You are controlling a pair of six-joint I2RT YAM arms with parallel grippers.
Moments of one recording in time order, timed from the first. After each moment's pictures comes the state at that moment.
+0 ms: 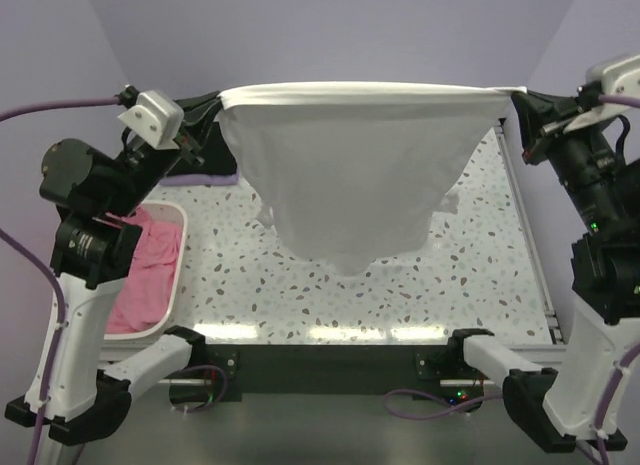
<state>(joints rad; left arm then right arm) -0.32 1.02 1.59 -0.25 0.36 0.22 0.02 1.09 2.03 -0.74 -0.25 -0.16</state>
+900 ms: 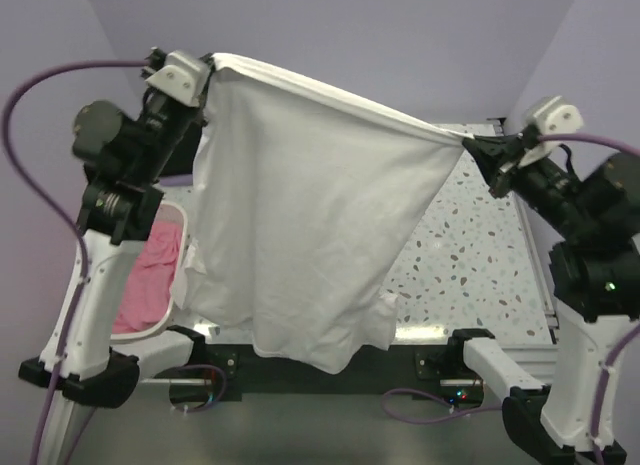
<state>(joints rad) -0.32 1.12 1.65 -0.16 0.13 0.37 0.02 0.95 1.80 -0.74 -0.57 -0.23</state>
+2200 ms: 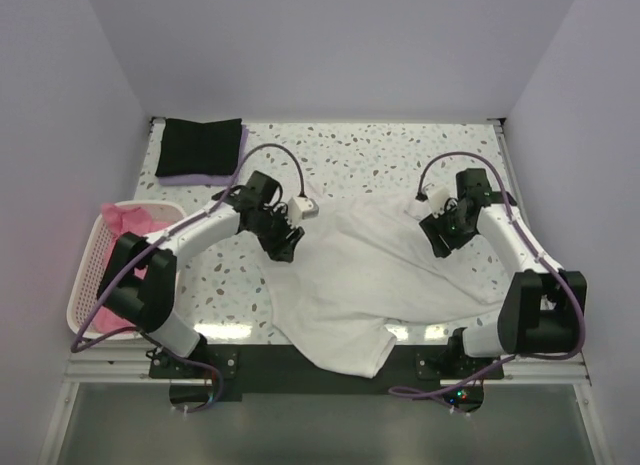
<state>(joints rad) -0.46 1.57 1.09 -0.59 0.49 0.43 0.01 1.39 0.99 -0.86 -0.16 -0.60</state>
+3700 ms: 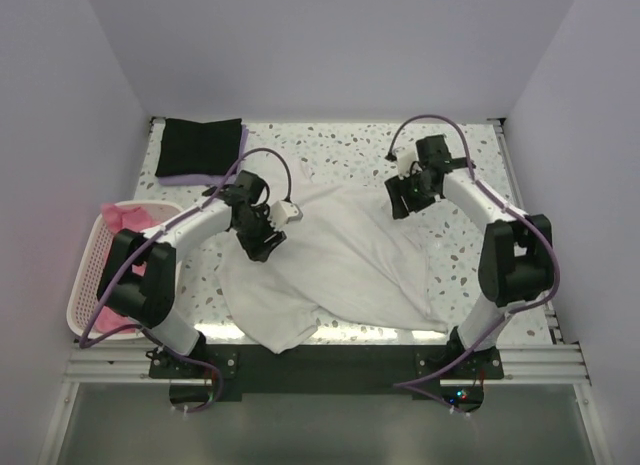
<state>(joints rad) -0.38 1.61 1.06 -0.73 0.27 0.64 0.16 1.71 1.29 -0.70 -0.25 -0.28</state>
